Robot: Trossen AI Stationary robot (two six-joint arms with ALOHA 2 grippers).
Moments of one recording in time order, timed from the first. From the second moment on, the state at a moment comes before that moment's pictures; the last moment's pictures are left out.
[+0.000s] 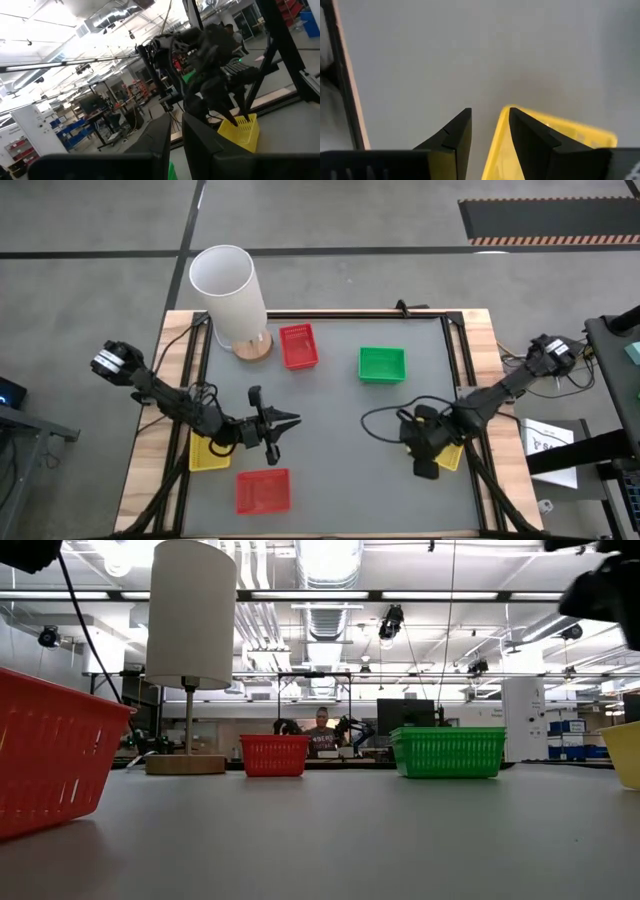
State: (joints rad) left arm -0.52 1.35 0.55 1.12 -0.66 0.66; right arm 0.57 1.29 0.98 -0.93 0.03 0.74
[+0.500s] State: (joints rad) left arm -0.52 1.36 0.59 1.12 -0.66 0.66; right arm 0.84 1.32 0.92 -0.99 0.03 1.11
